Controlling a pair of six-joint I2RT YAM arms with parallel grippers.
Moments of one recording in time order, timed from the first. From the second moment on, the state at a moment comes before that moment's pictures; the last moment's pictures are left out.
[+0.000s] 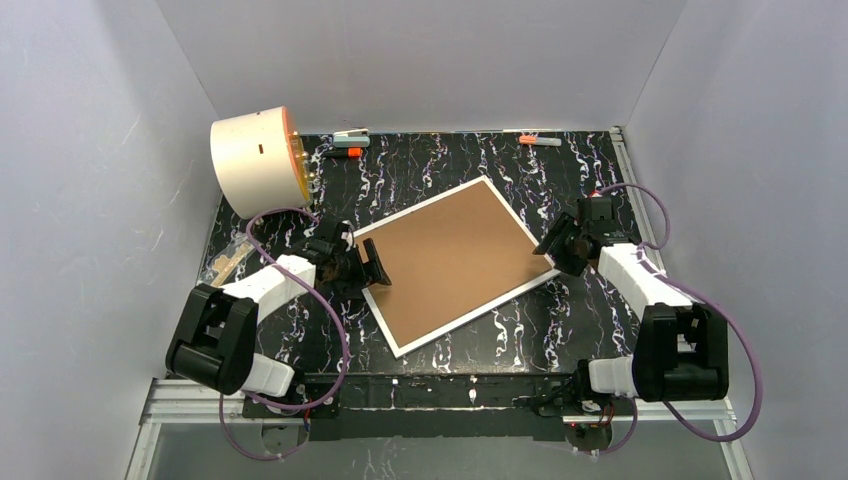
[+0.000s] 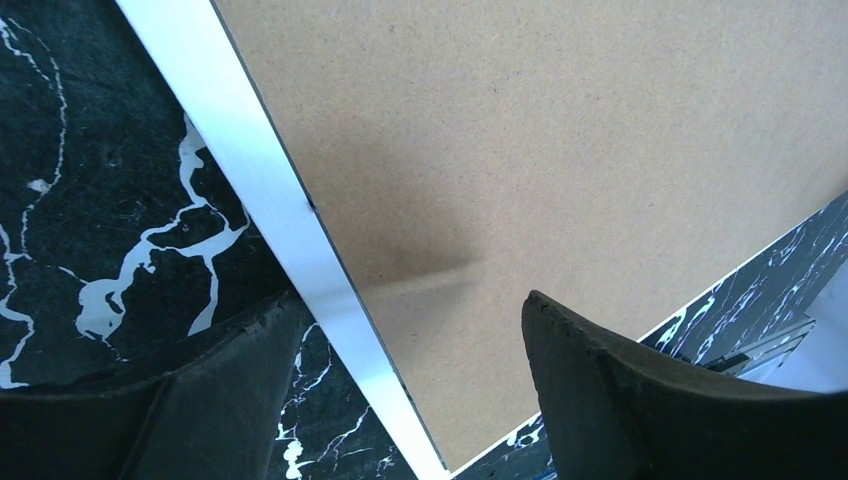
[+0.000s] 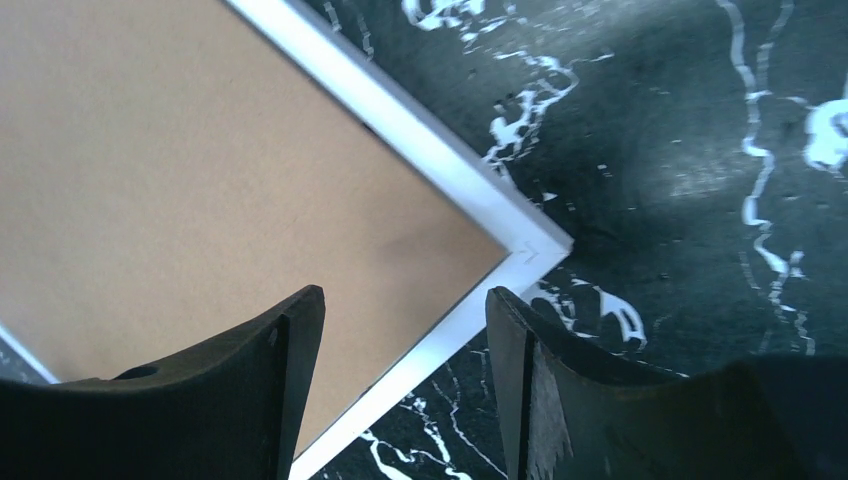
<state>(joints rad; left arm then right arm) -0.36 1.41 0.69 -0.34 0.24 -0.69 0.09 1.31 0.76 -0.42 -0.11 0.62</state>
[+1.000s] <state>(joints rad) -0.33 1.40 0.68 -0.35 0.22 -0.67 0.01 1.42 0.76 -0.38 -0.17 0.60</state>
